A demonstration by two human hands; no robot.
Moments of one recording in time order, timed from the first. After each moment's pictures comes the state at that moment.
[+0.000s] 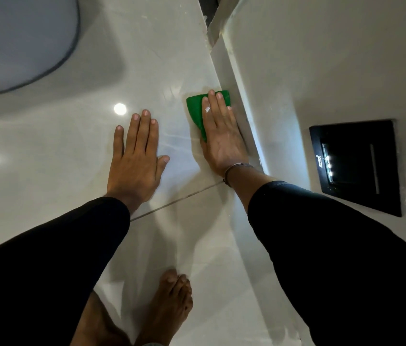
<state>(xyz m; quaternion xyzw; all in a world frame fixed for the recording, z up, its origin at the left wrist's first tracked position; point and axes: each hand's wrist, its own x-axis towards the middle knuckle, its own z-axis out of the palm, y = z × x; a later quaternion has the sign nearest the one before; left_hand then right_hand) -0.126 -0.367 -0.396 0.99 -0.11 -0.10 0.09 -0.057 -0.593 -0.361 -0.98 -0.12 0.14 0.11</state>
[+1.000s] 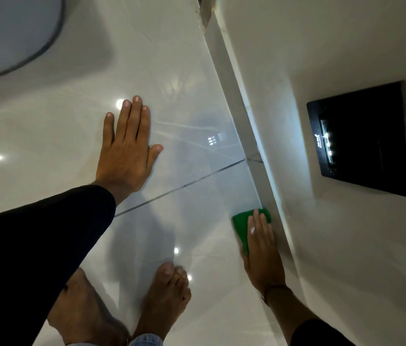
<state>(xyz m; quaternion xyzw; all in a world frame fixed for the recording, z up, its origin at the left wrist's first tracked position) -0.126 -0.361 -0.402 0.98 -0.12 -0.09 0.12 -0.365 -0.705 -0.351 -0.97 -0.03 0.23 0.07</state>
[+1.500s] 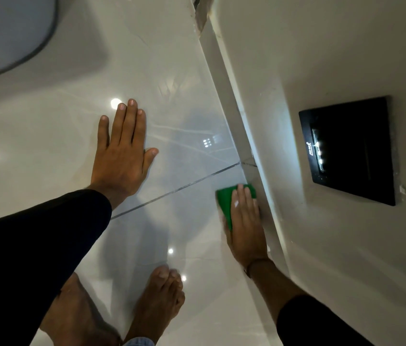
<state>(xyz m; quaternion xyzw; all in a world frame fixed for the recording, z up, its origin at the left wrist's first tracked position) -0.127 -0.362 -0.406 0.98 -0.13 -0.08 0.10 -0.285 -0.671 -0.353 -0.97 -0.01 0.23 0.07</state>
